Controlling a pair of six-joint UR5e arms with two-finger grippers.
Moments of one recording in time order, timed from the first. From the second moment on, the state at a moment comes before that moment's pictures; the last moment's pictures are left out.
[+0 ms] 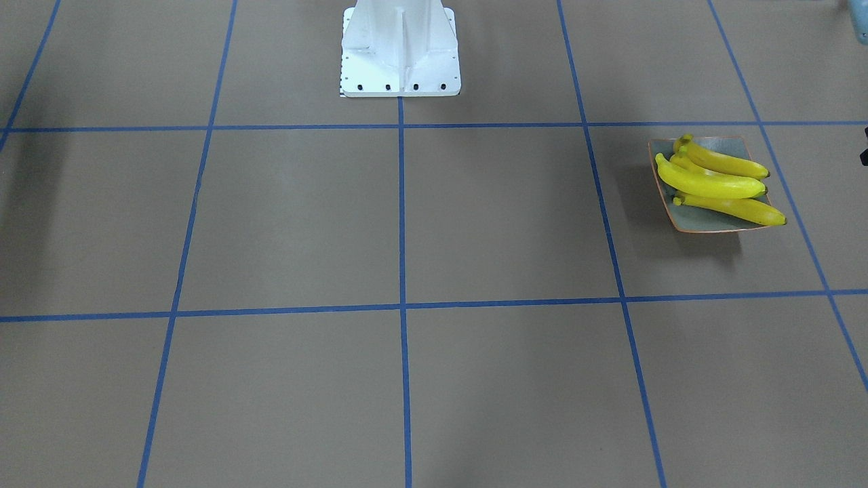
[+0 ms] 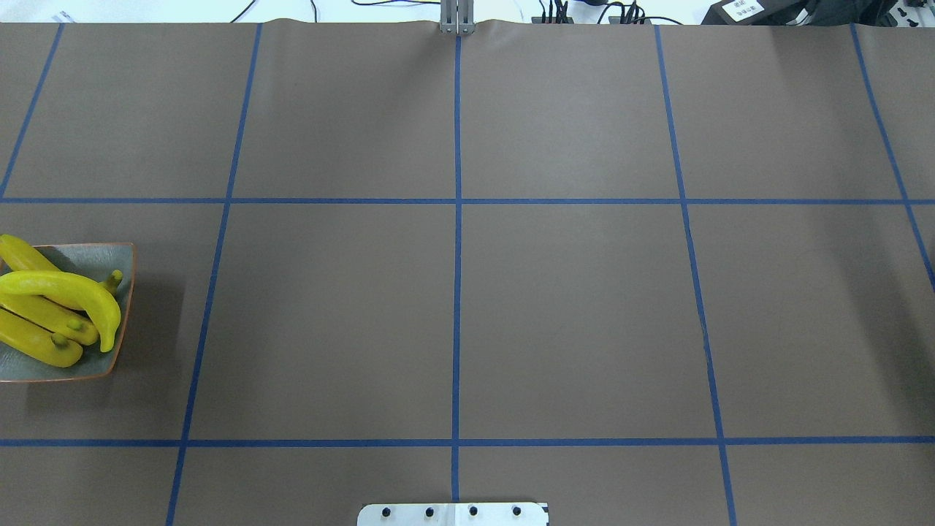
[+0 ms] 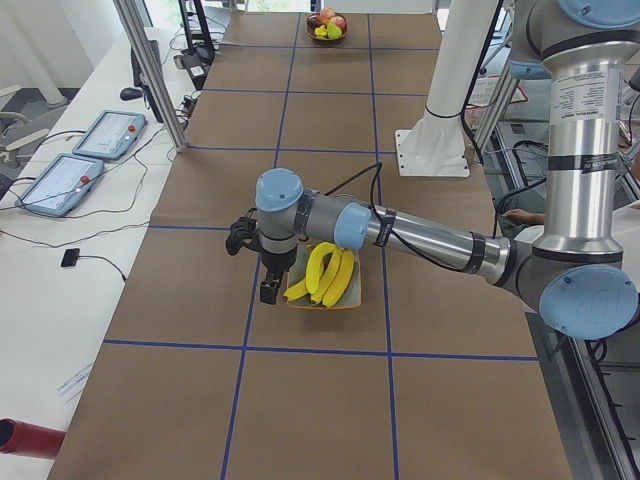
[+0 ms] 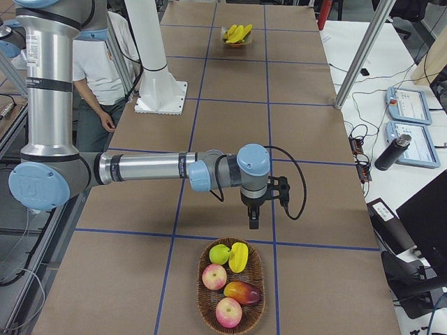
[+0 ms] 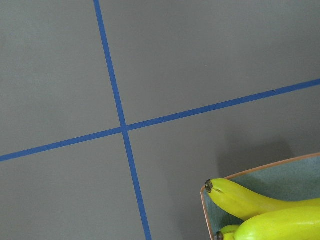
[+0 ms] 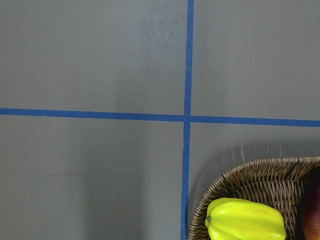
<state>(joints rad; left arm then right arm) -1.46 -1.51 -1.87 -1.57 -2.28 0.00 1.51 -1.63 1.72 -1.47 2.34 0.16</state>
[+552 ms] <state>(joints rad) -1.46 -1.51 -1.86 -1.57 -2.28 -0.01 1.51 -1.63 1.72 -1.48 2.36 0.15</state>
